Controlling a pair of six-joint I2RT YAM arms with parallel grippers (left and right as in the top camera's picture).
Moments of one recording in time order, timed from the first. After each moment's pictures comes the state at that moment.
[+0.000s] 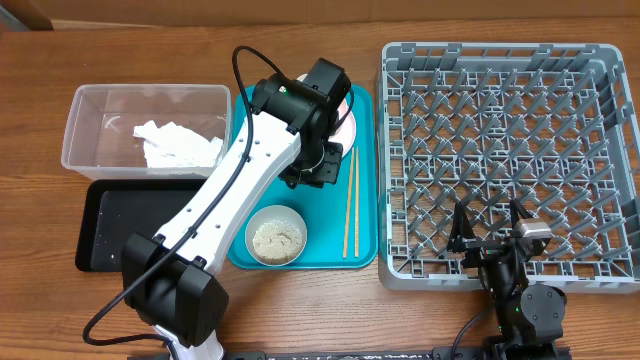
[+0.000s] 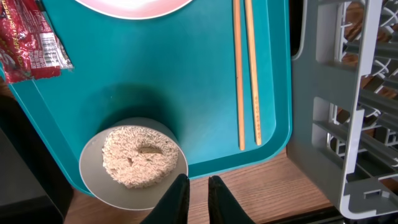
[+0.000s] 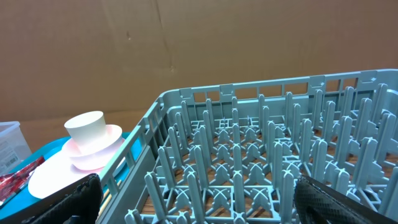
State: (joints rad) left arm -0.54 1.86 1.79 -1.42 0.08 -0.34; right arm 0.11 0.01 0.02 -0.03 0.00 0.15
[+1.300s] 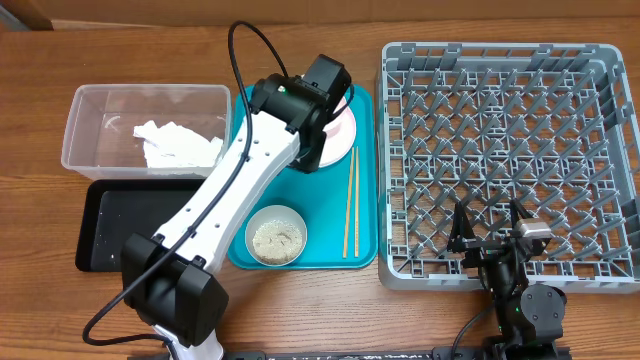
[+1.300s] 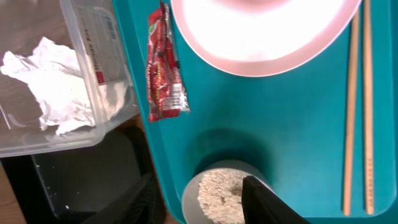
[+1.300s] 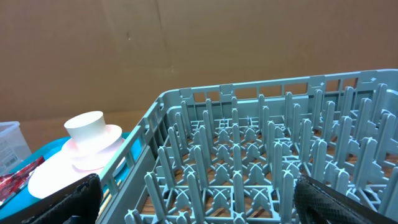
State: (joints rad) left arm -0.52 1.86 1.79 -1.36 -0.31 -0.28; right arm 0.11 0.01 0.02 -0.03 0.00 0.15
